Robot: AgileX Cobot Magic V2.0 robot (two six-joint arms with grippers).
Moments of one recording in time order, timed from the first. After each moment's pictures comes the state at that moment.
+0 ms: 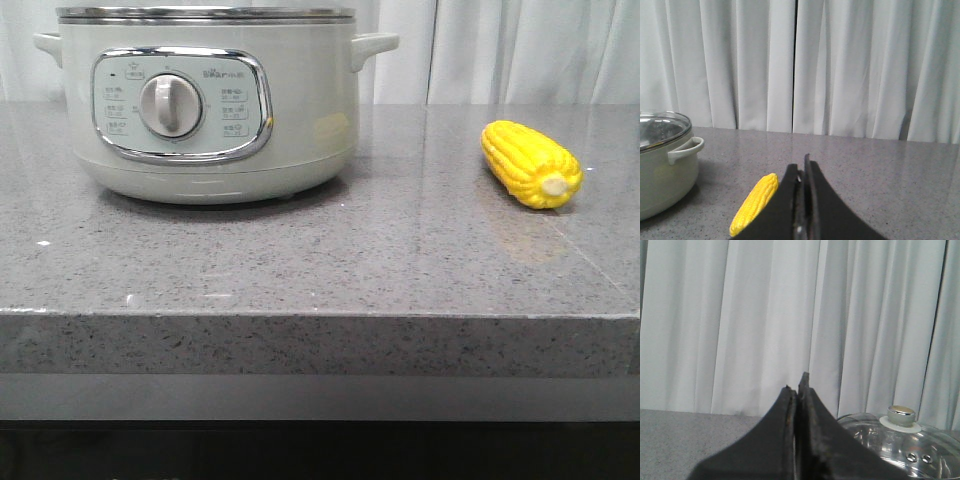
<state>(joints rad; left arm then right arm) -0.04 0.19 -0.62 -0.10 0.27 0.03 0.03 0.12 -0.50 0.09 0.33 -0.05</state>
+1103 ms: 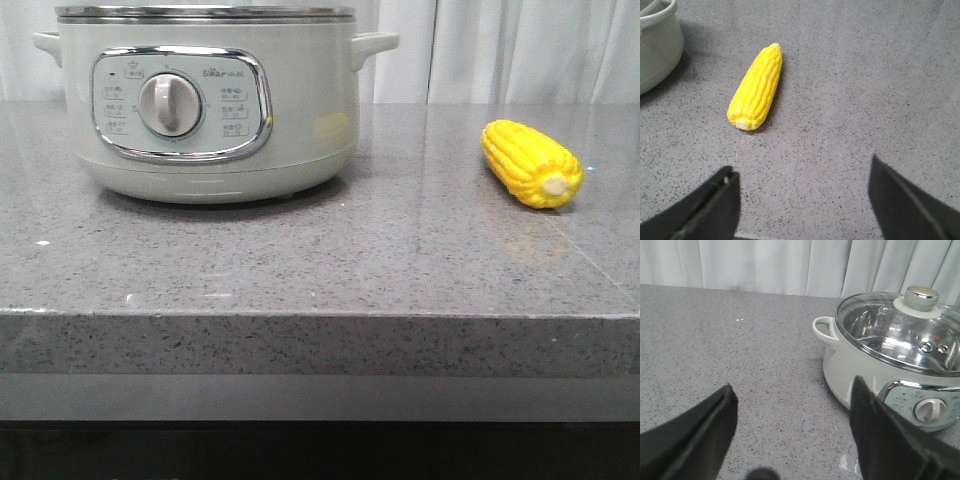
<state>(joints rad) -0.04 0.44 -0.76 -0.10 0.65 0.03 0.03 0.52 -0.66 0.09 0.65 -0.05</state>
